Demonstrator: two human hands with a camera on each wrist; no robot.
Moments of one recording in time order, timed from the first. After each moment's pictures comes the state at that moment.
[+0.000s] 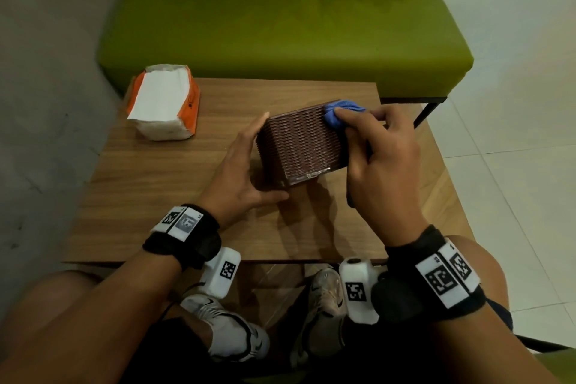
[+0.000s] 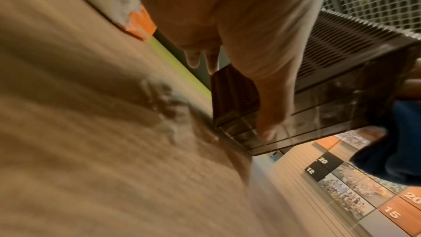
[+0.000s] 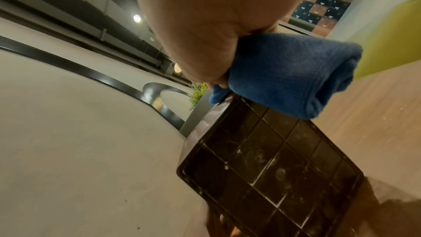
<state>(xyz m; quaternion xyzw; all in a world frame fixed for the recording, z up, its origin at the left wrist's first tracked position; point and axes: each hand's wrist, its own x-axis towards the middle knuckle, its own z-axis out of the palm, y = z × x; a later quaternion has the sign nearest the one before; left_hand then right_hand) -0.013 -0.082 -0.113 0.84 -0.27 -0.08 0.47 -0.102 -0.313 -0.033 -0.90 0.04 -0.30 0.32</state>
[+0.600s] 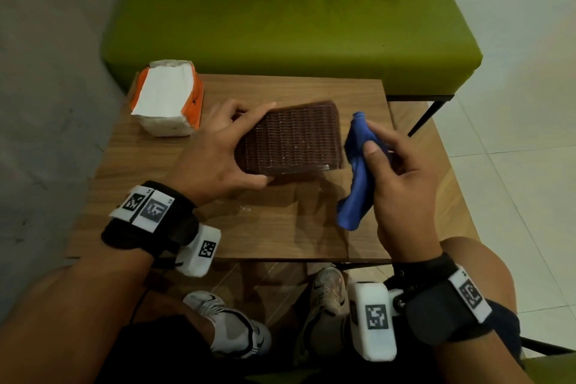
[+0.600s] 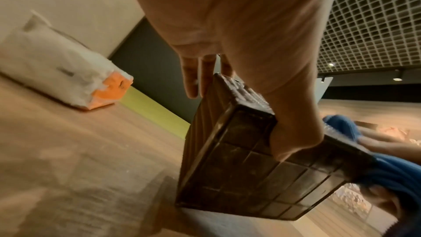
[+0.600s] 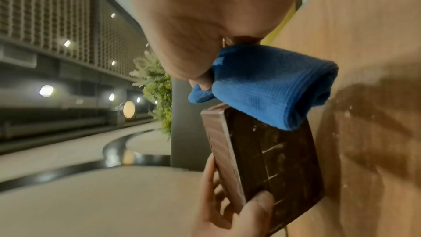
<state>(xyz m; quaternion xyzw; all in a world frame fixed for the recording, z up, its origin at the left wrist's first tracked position) 0.002 -0.060 -0.057 0.89 -0.35 0.00 0.29 -0.126 -0.317 -0.054 -0.75 0.11 -0.25 0.60</state>
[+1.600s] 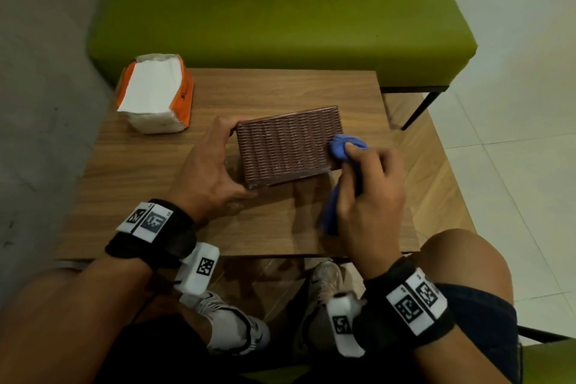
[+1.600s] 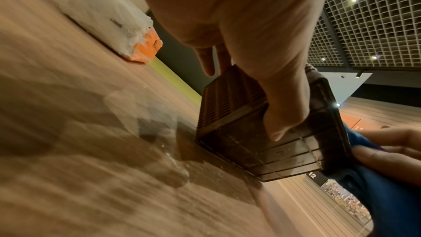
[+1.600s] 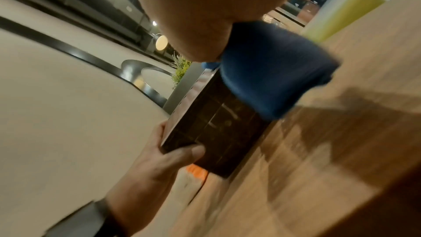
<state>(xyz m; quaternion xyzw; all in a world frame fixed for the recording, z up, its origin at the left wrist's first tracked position) -0.017 -0.060 -0.091 0.86 -0.29 -0.03 0.42 -0.143 -0.290 -0.079 -0.88 0.11 -0.31 0.33</state>
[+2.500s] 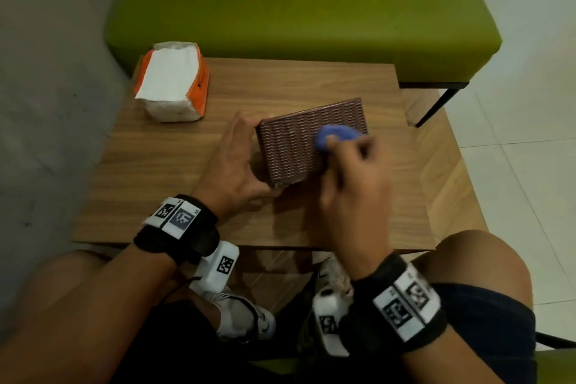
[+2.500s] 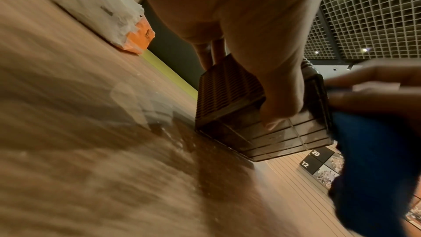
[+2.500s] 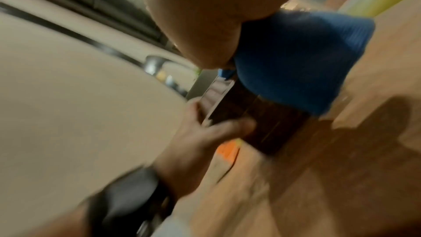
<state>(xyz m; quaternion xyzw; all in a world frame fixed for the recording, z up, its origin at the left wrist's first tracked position) -0.027 -0.070 -0.098 0.85 -0.31 0.00 0.42 -0.133 -0.251 -0.063 -0.91 0.08 -0.27 0.30</state>
